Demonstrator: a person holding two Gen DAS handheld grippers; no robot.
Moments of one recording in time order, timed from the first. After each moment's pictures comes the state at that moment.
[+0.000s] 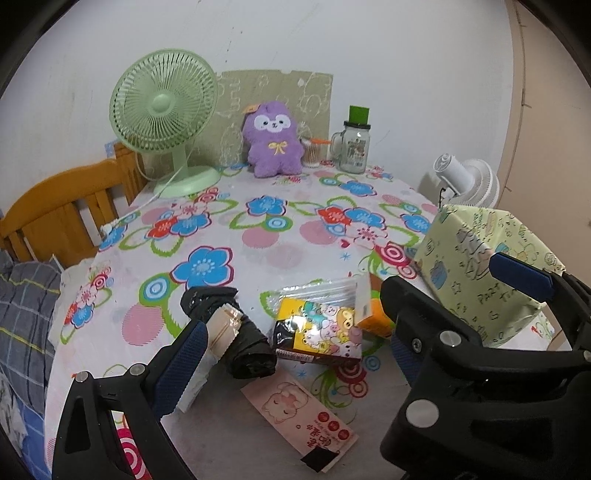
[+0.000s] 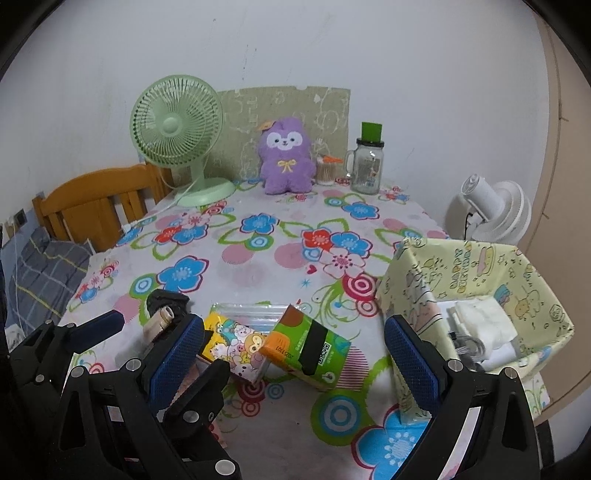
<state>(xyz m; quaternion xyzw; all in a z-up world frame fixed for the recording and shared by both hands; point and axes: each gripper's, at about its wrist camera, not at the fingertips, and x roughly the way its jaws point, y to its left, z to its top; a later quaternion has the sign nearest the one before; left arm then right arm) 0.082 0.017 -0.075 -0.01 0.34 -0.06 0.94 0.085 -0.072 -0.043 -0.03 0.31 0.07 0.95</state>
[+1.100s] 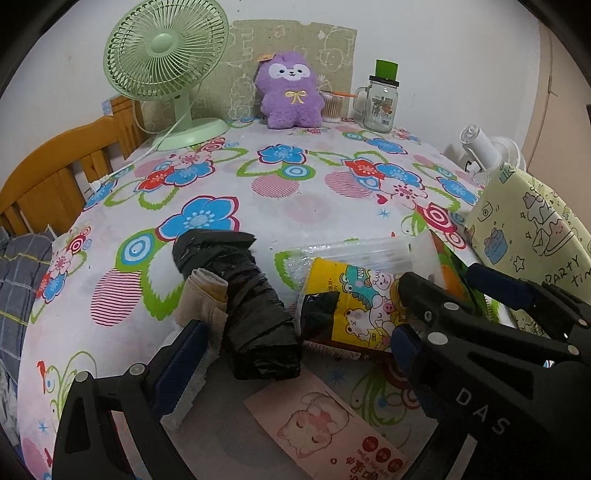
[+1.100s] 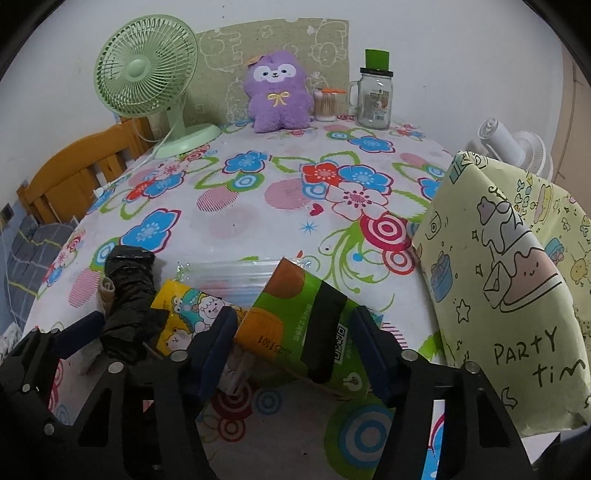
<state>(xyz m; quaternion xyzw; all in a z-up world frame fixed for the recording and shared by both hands) 0.122 0.027 -0.130 -0.01 0.40 -0.04 0.91 0.142 -0.071 -0.112 0.00 0.40 0.06 0.91</state>
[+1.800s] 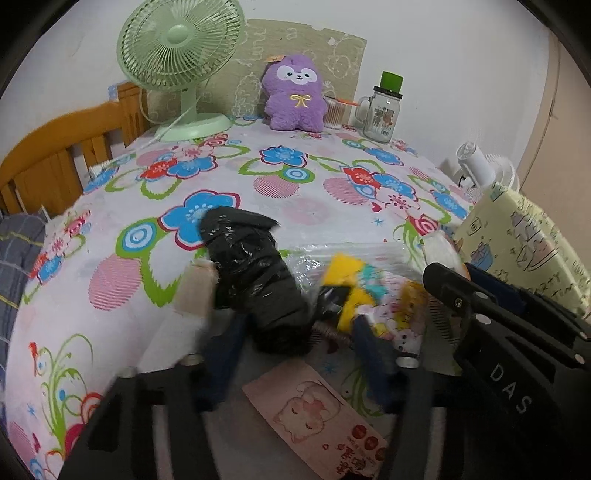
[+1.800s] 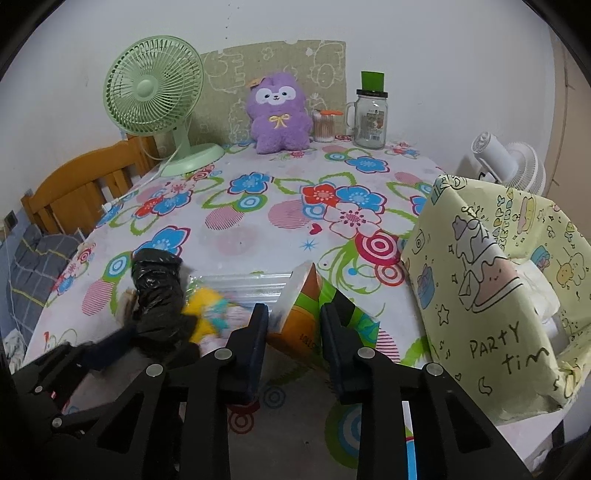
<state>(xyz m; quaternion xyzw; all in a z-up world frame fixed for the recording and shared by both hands) 0.114 0.038 -0.125 -0.06 0.40 -0.05 0.91 0.124 -0.073 -0.095 0.00 0.37 0.06 0.93</state>
